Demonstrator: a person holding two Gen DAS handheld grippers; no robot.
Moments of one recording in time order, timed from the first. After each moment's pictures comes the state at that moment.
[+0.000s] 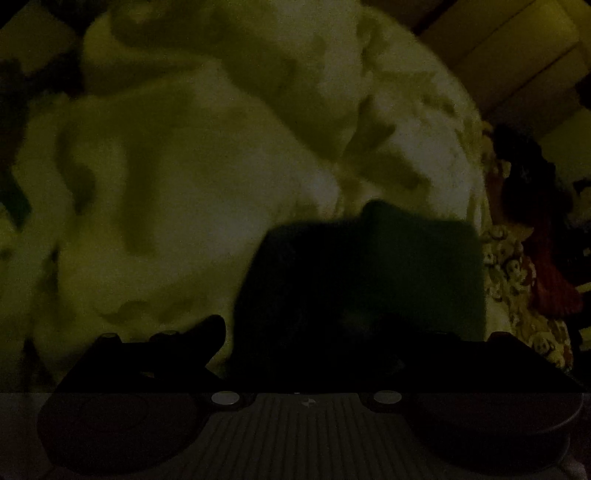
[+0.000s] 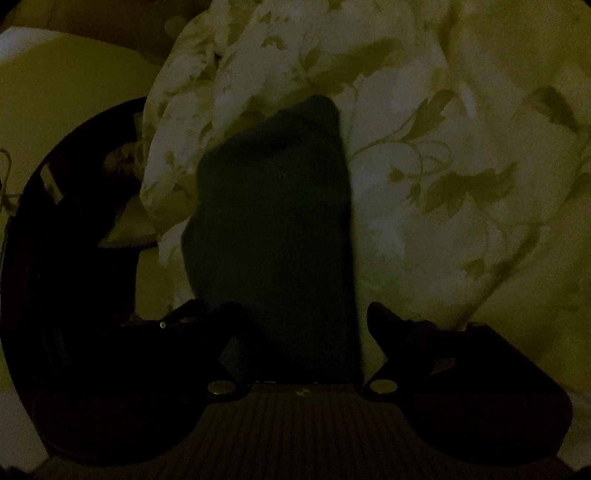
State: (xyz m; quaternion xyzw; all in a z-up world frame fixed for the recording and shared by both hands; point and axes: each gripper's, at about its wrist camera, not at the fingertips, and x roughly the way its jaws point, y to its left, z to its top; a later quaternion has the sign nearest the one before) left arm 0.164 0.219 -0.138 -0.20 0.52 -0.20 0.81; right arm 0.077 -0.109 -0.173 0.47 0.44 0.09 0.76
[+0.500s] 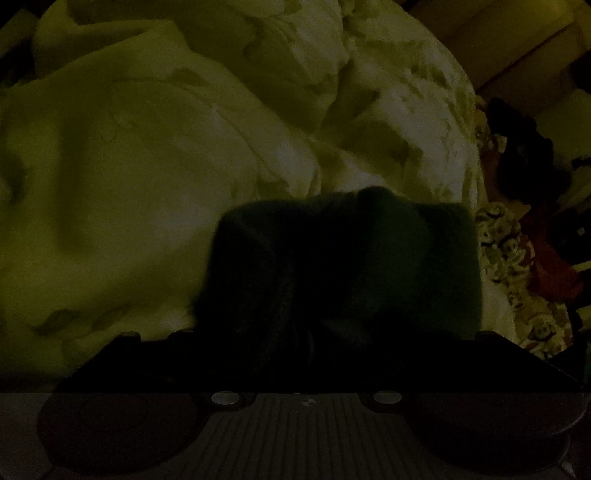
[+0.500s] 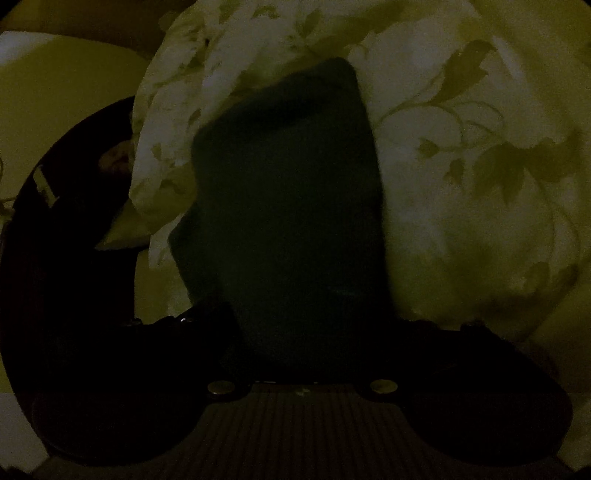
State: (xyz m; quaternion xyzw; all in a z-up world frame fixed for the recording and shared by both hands) left arm 0.175 0.190 -0.149 -0.18 0.53 -0.22 0.80; right arm 0.098 -0.091 -0.194 0.49 0.44 0.08 0.75
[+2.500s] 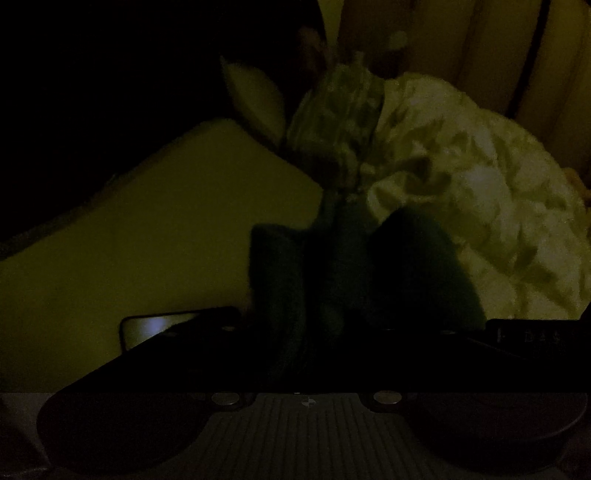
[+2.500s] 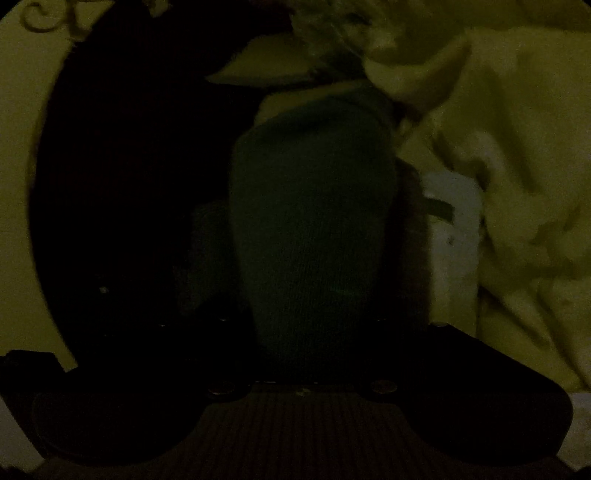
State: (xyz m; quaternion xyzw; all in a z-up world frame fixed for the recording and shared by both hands) left arm 0.090 0.432 0.003 -0.06 0.42 0.03 0.90; right arm 0.160 0.194 -0.085 0.39 0.51 0.28 0.71
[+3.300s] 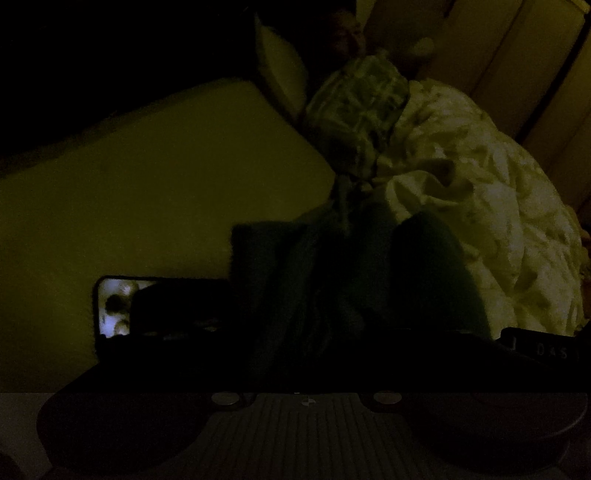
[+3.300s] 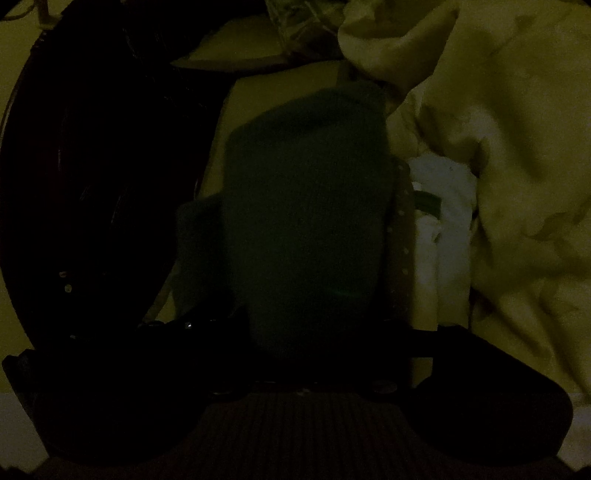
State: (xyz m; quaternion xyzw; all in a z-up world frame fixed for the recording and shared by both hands) left arm 0.093 0.475 -0.032 -0.16 0.43 0.02 0.89; right arm 0.182 0.221 -0.106 0.37 0.54 0.25 0.72
